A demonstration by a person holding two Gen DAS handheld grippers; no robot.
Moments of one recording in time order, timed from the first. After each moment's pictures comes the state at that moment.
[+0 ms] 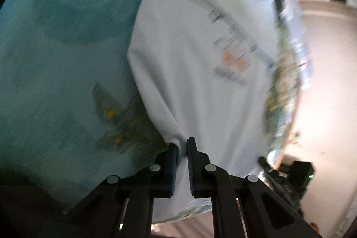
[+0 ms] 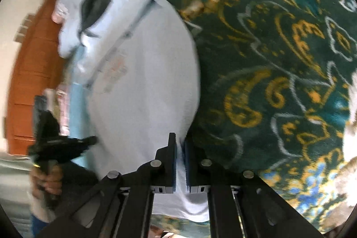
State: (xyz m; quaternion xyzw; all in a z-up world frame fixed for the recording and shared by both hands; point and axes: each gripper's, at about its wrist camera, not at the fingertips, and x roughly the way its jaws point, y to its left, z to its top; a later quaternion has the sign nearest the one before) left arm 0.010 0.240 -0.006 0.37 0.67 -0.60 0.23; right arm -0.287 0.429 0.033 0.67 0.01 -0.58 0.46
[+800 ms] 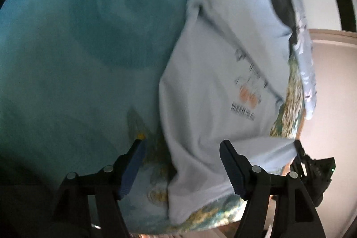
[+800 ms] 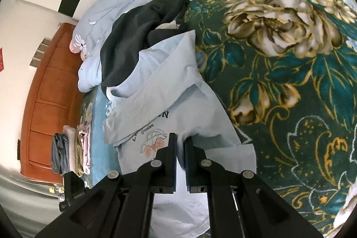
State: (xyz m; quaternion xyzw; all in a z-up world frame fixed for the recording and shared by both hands) left arm 0.033 0.227 -0.008 0.37 0.68 -0.55 0.30; right arm -0.335 0.346 0.074 0.62 -0.04 -0.62 0.48
